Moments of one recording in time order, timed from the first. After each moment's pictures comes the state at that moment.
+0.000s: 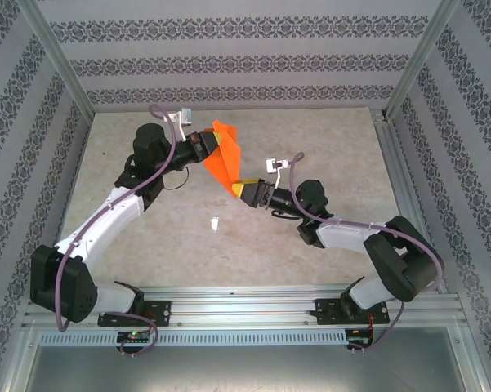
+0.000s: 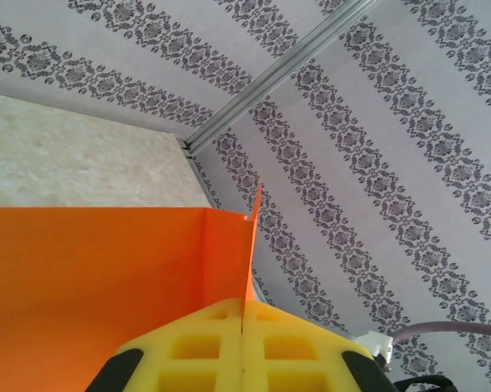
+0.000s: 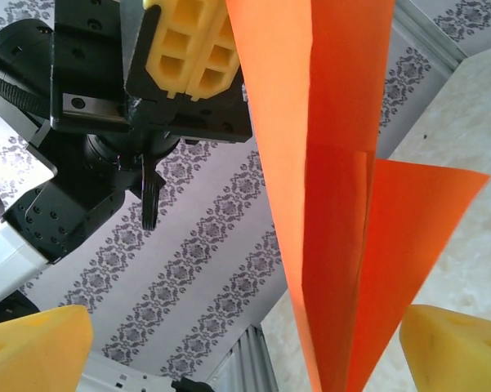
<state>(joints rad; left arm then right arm) -0.37 1.33 1.07 0.15 0.57 -0.81 0.62 1.50 0.57 1.13 -0.63 1.00</state>
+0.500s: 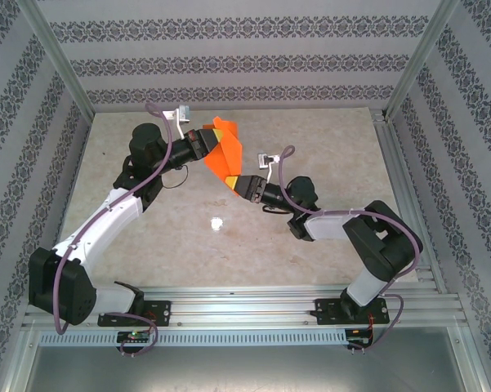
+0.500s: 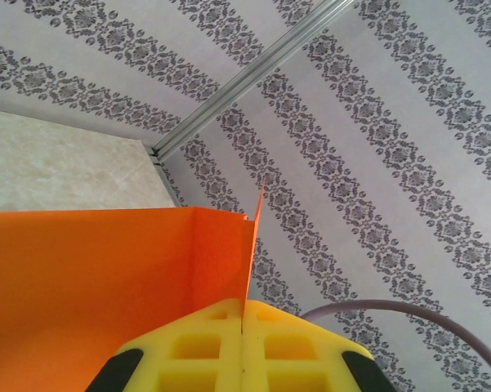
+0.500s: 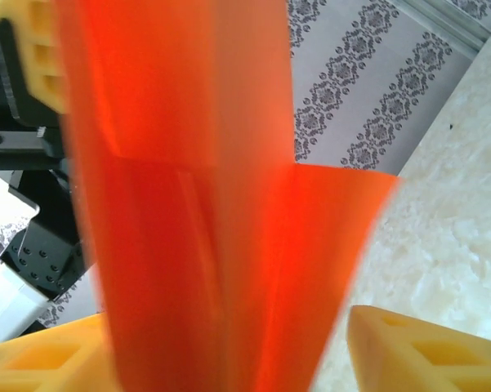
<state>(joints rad) -0.37 1.32 1.07 0.22 0.61 -0.88 0.63 1.66 0.65 1.26 -0.63 1.14</state>
